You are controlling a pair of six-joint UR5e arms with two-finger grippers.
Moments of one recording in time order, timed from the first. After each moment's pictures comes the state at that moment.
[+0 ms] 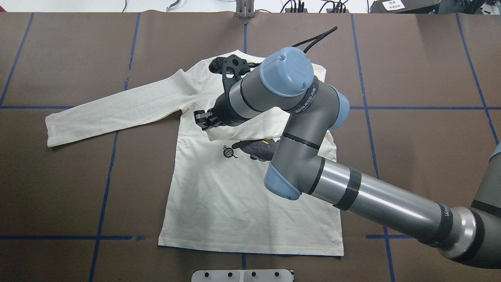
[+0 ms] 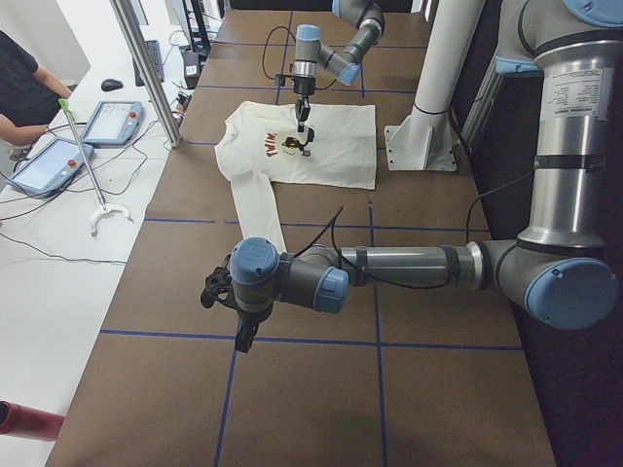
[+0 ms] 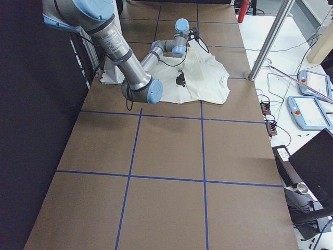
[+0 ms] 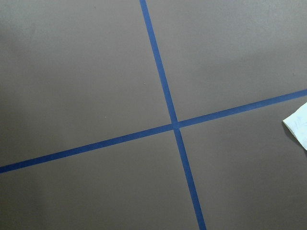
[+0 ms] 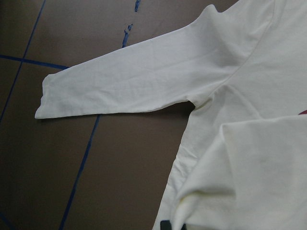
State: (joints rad) left arm -1.57 -1.56 -1.54 -1.83 -2.35 0.09; right arm 0.54 -0.71 1.44 -0.95 2.00 1.15
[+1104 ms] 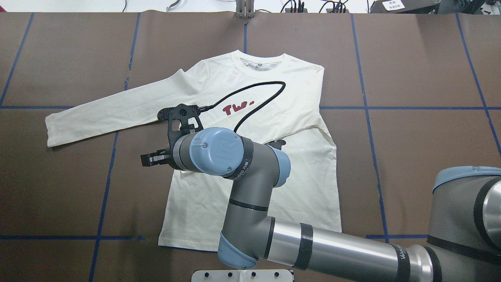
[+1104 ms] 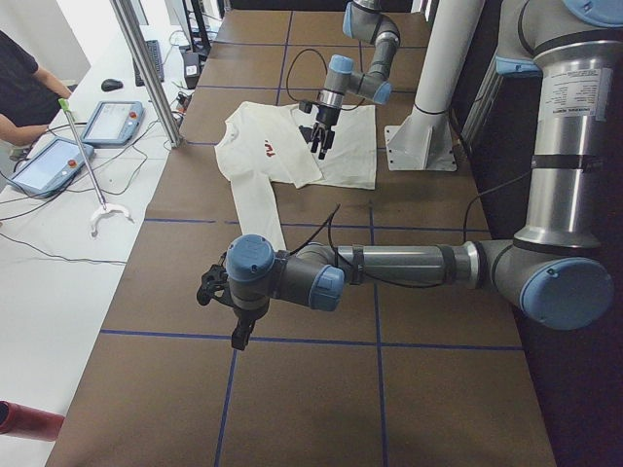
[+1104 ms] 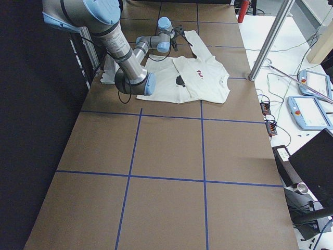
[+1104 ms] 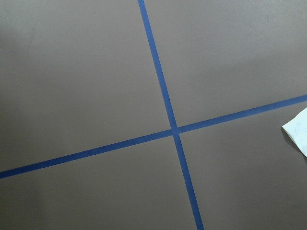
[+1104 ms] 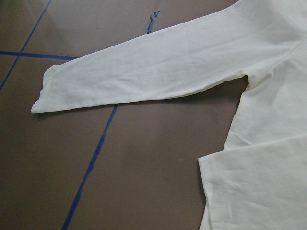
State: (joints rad) left arm -1.56 -1.58 -1.53 -1.85 -2.35 0.05; right arm 0.35 -0.62 1.37 -1.01 1.64 1.15
